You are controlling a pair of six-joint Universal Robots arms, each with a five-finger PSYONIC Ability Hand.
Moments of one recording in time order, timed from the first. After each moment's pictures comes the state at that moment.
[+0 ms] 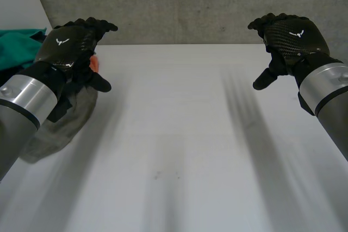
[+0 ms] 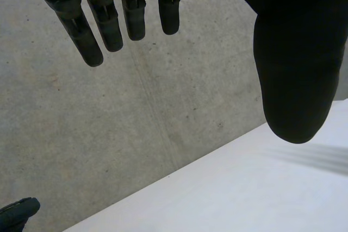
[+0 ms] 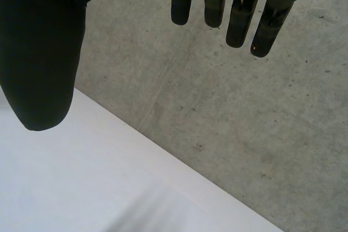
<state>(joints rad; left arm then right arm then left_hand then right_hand) 4.42 -1.56 -1.71 3.36 -1.33 3.16 1.93 -1.47 1.53 -0.09 1.47 2.96 0.27 0.28 0.27 0.28 0.10 0.21 0.26 0.27 0.27 0.09</state>
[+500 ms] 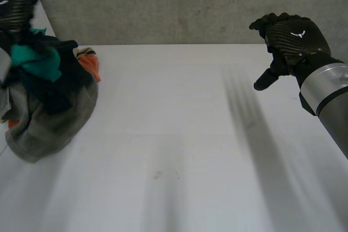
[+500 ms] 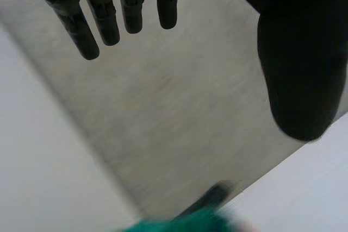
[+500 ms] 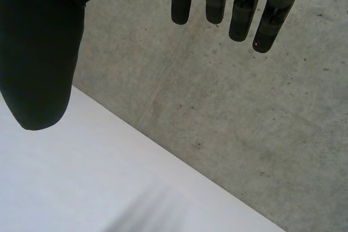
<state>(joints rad) 4.63 -1.63 -1.55 3.41 -1.46 3.45 1.93 -1.47 1.54 -0.09 1.47 2.96 0.21 0.21 0.22 0.21 0.05 0.20 0.22 0.21 0.24 0.06</state>
